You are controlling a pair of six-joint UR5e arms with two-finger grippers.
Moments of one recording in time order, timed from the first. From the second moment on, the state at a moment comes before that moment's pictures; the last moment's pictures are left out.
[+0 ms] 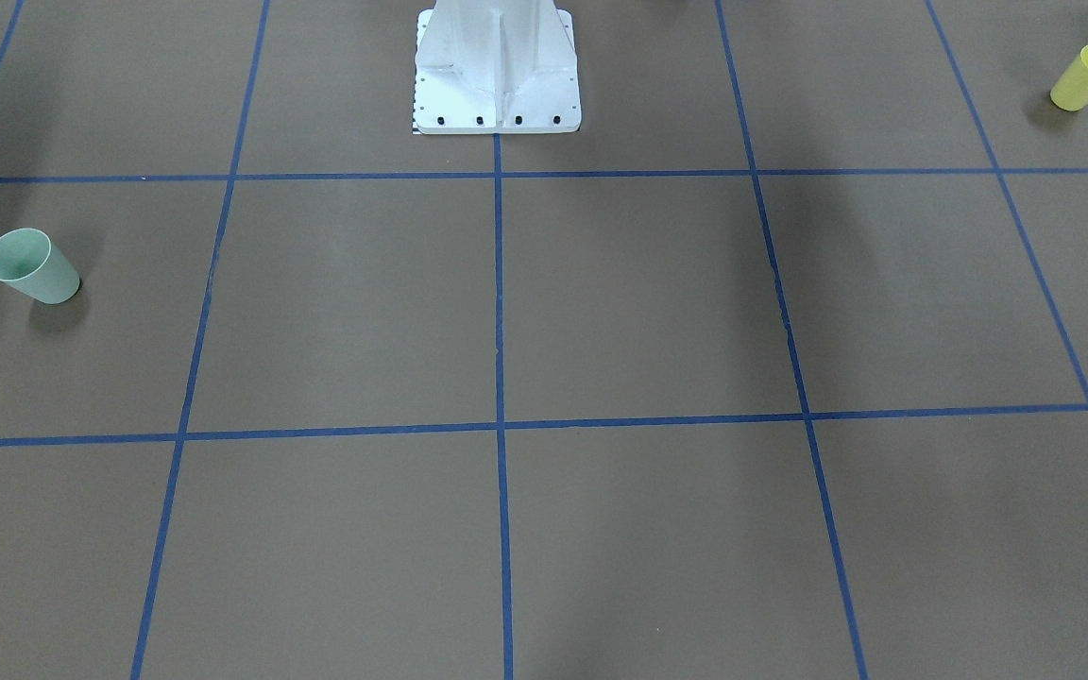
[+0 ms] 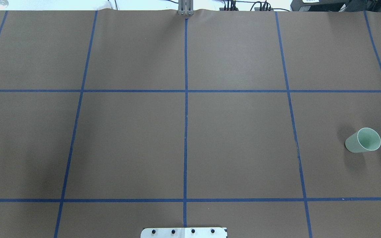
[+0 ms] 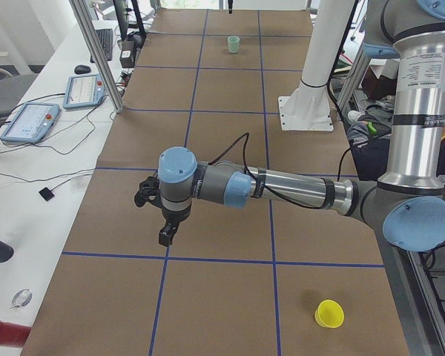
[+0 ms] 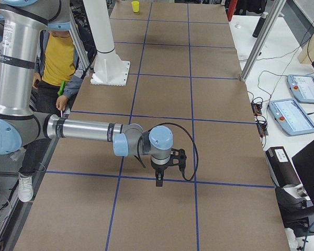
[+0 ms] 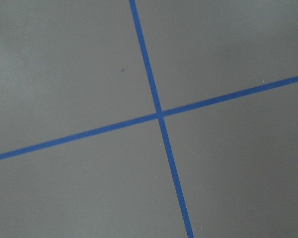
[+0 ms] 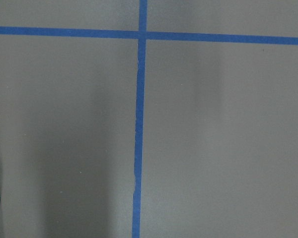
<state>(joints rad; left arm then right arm) -1.58 -1.58 -1.70 -1.66 -2.32 0.18 1.49 -1.80 1.71 -1.41 2.30 0.09</state>
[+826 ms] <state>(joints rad) -1.57 -1.55 -1.77 -1.82 -2.18 -0.40 1.49 -1.84 1.68 -1.40 2.44 0.09</state>
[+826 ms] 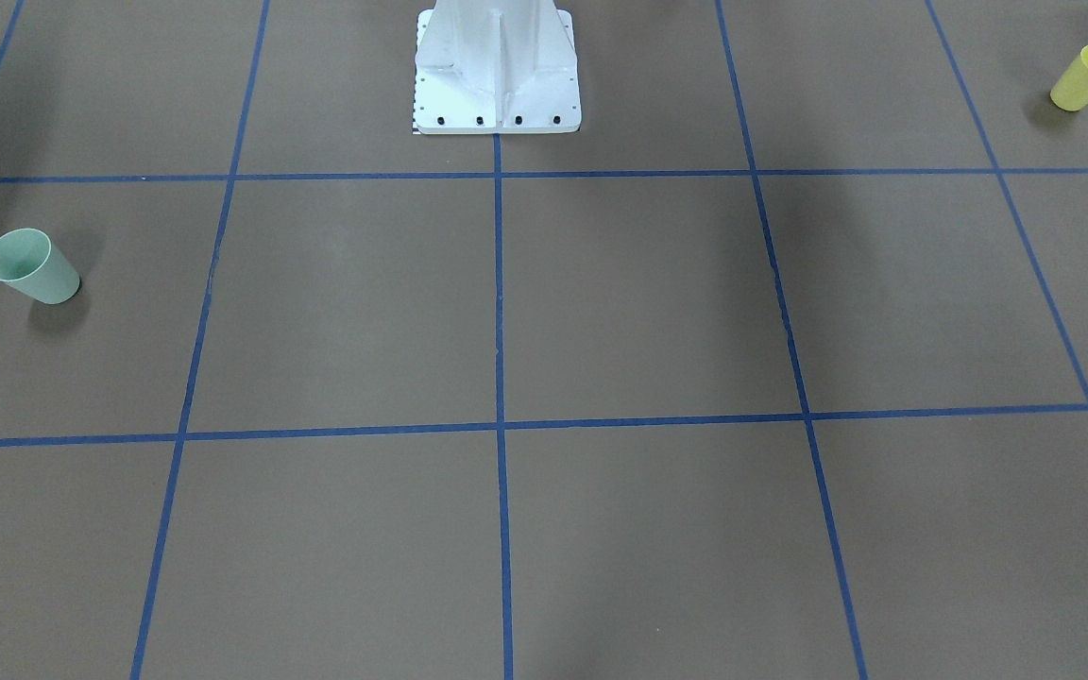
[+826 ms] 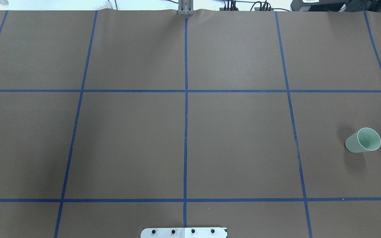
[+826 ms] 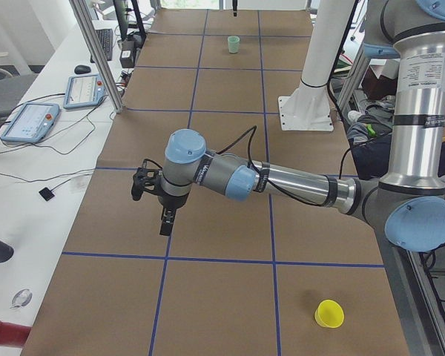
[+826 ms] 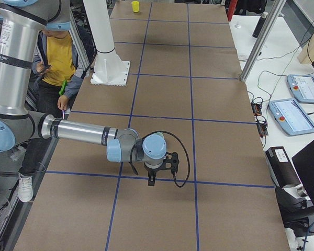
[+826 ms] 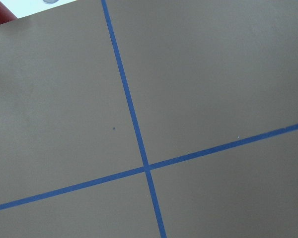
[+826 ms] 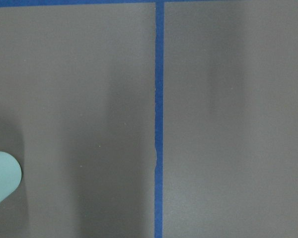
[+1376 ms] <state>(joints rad) -1.35 -1.49 -1.77 -1.86 -1.71 -1.00 1.49 -1.84 1.66 -1.40 2.45 0.09</state>
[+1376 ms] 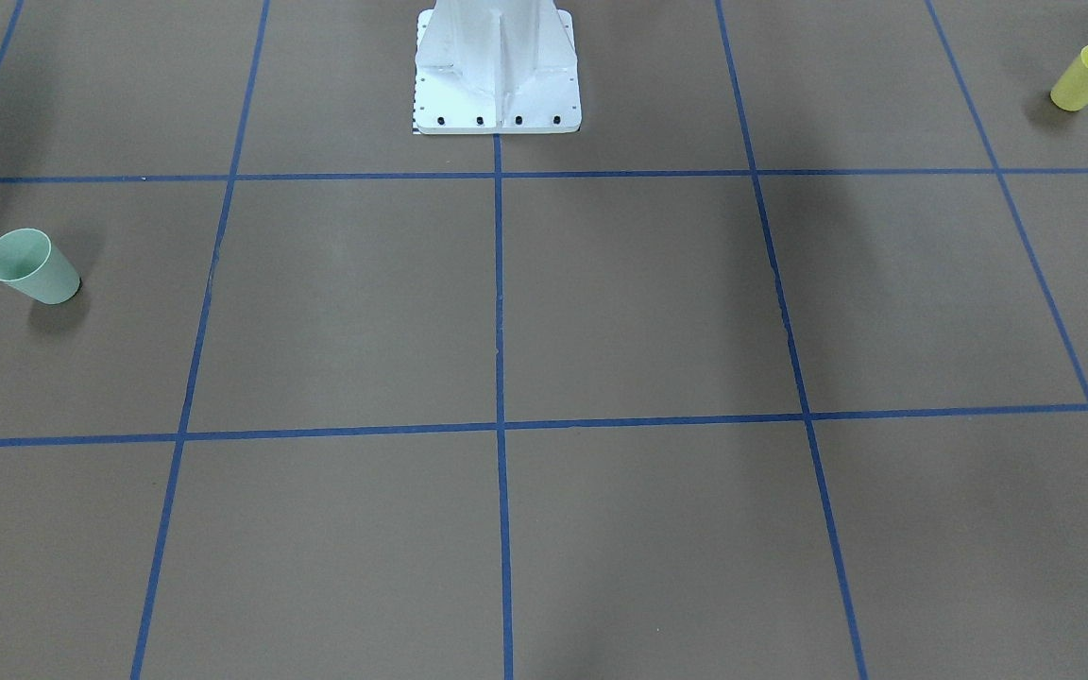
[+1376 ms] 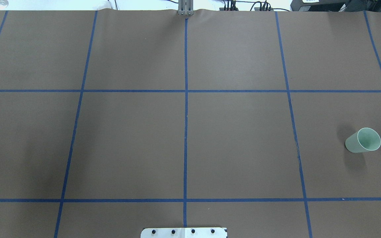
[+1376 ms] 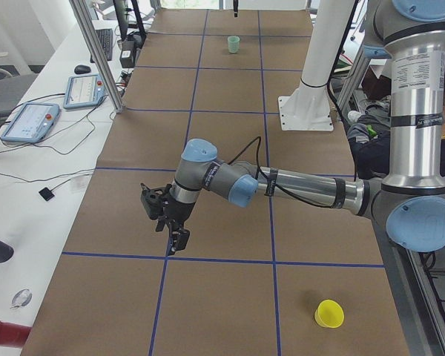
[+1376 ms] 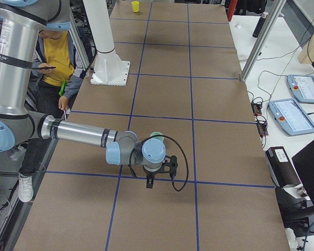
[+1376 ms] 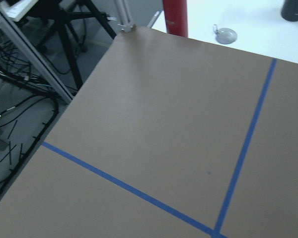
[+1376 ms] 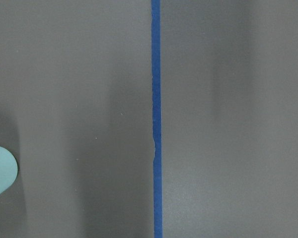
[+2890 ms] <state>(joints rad) -1.08 -1.36 -1.77 -0.90 -1.55 -2.04 1.49 -1.83 1.60 -1.39 2.44 0.09</state>
